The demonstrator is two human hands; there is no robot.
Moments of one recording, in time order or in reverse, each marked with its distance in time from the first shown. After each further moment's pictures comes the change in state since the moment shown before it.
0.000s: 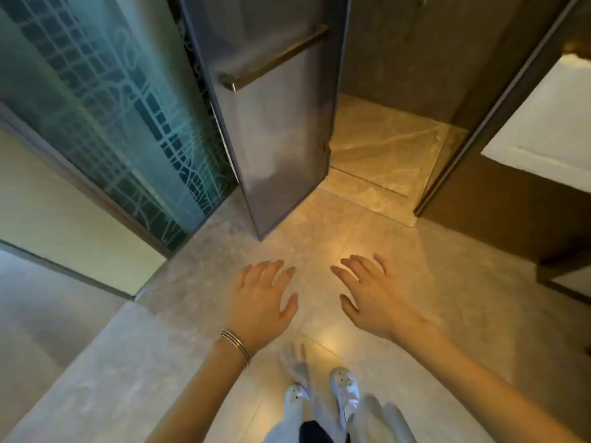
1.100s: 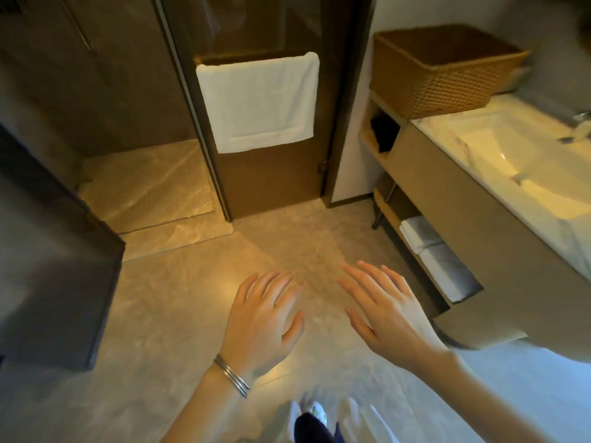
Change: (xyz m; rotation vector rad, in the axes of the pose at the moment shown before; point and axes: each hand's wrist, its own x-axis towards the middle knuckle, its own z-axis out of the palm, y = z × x) left_hand 0.023 0.331 0.048 -0.262 -0.053 0.947; right_hand -0.343 0.122 -0.009 0.070 0.218 0.833
